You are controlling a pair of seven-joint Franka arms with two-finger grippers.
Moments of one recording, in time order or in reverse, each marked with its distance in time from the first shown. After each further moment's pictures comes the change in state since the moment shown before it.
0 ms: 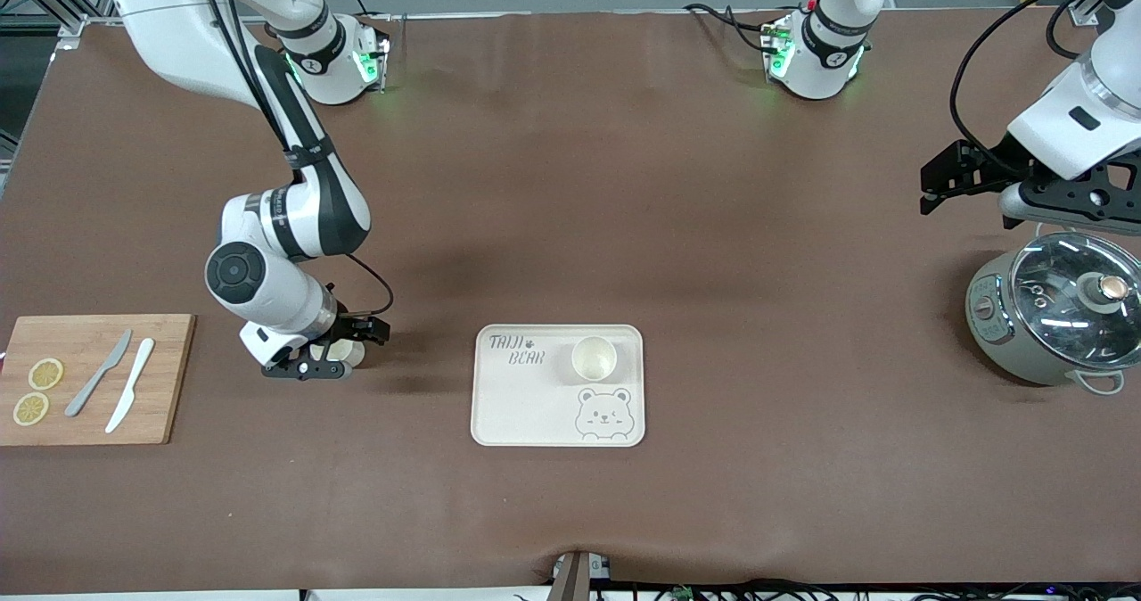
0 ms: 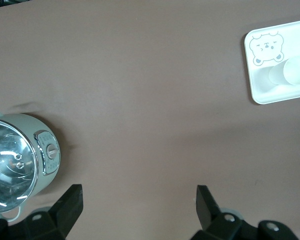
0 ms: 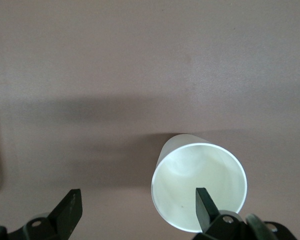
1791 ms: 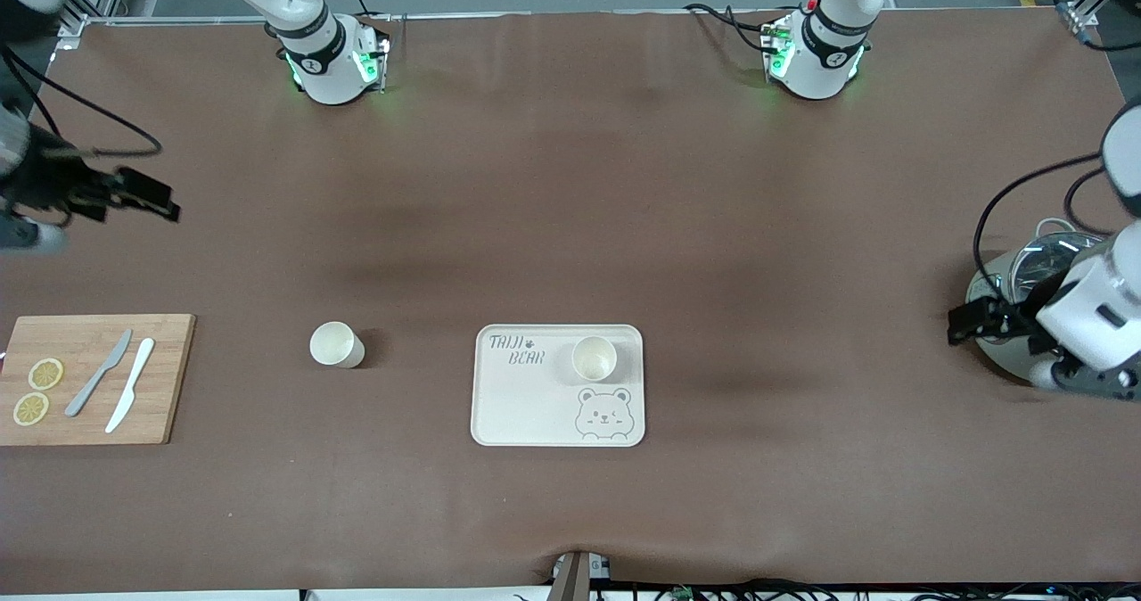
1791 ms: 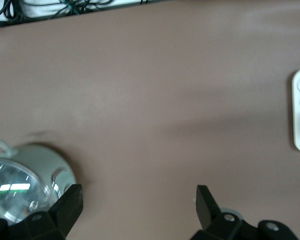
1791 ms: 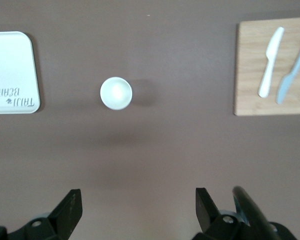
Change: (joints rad) left arm 0.089 0.395 -0.044 0.425 0.077 -0.070 -0.010; right arm -0.211 -0.398 0.000 0.252 -0.025 -0.718 -0.176
